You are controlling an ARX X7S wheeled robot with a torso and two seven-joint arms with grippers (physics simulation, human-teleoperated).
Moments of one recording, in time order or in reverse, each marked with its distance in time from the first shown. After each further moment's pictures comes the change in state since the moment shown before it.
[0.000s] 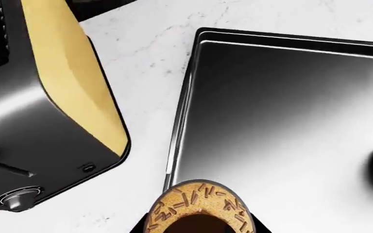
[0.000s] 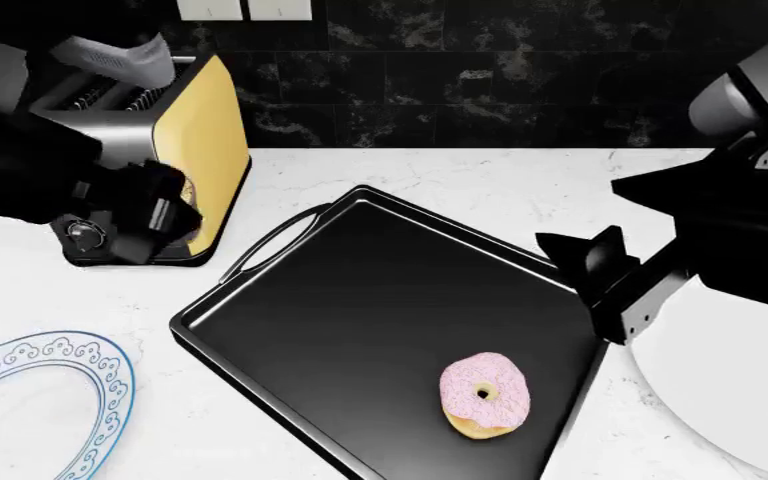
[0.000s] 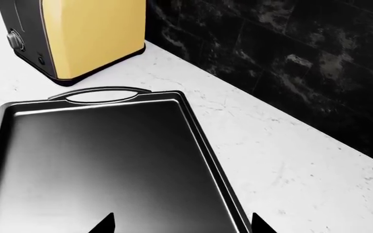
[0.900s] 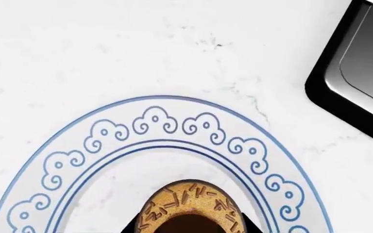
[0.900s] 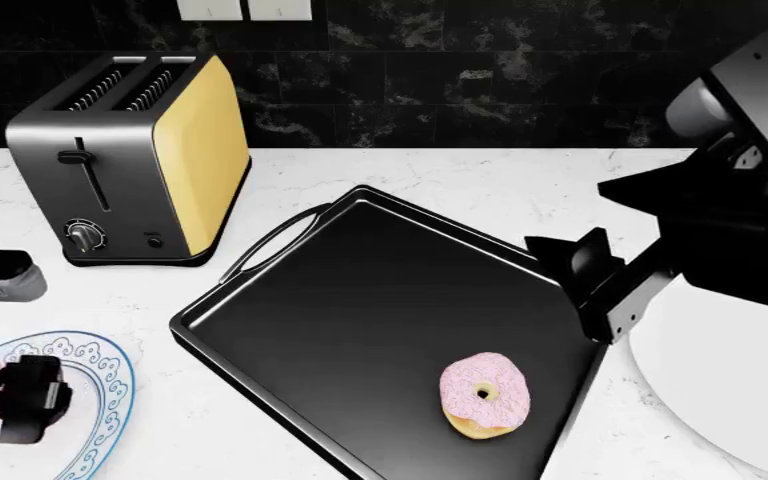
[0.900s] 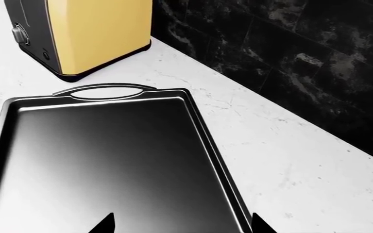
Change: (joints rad) left arm 0.626 -0.519 -0.162 0.321 0.022 0.233 -0.080; right arm 0.002 -0.033 -0.021 0.018 -0.019 0.001 -0.018
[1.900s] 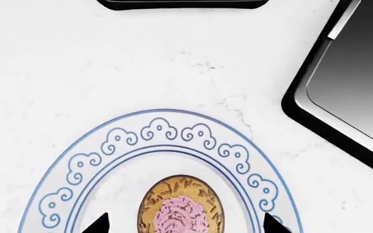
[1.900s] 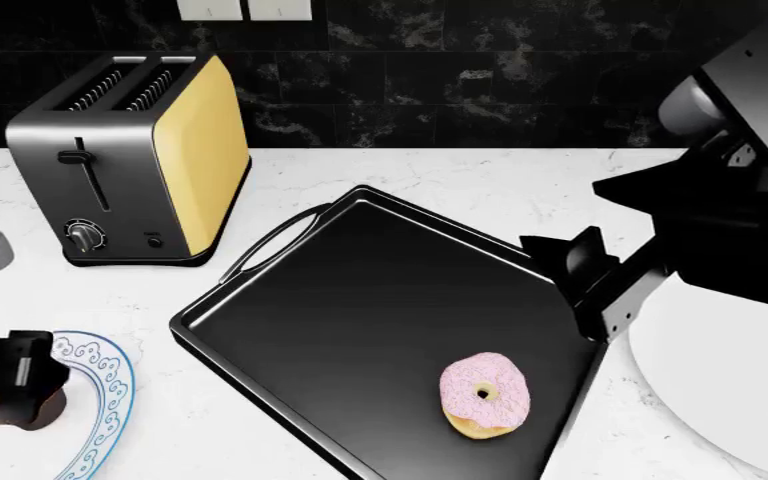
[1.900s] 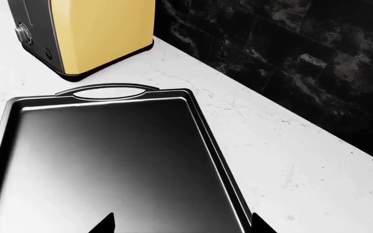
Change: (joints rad) left arm -0.116 -0.005 -0.012 -0.050 -0.153 -0.084 -0.124; right arm 0.014 -0.014 -0.015 0.007 0.004 0.000 -0.001
